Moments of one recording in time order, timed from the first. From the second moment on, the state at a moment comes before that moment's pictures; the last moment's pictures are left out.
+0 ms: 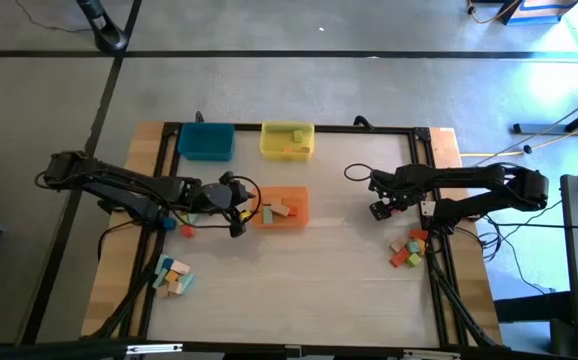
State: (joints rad) left arm -0.10 1.15 0.66 -0.19 -0.35 -0.23; right arm -0.35 1.26 0.53 -0.87 0.00 0.75
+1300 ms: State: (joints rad) left arm -0.10 1.15 0.66 -0.19 -0.35 -0.23; right arm -0.22 1.23 0.69 -0.25 -0.15 0.51
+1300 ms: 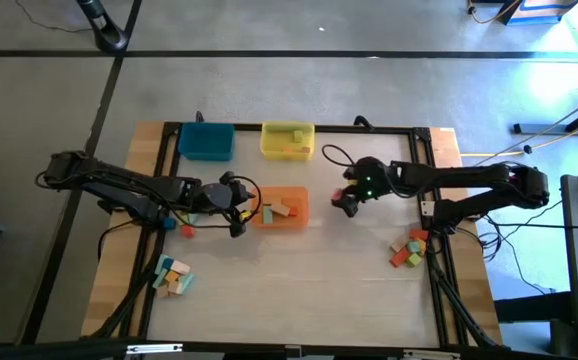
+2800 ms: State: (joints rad) left arm -0.10 1.15 0.66 -0.19 -0.35 -0.23; right arm -0.19 1.68 0.70 0.66 -0.20 0.30
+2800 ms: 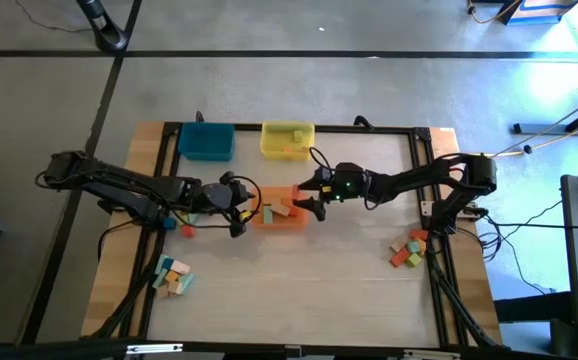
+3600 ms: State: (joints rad) left arm -0.10 1.15 0.66 -0.20 -0.35 -0.24; right arm -0.07 1.20 0.84 -0.68 -0.16 0.42
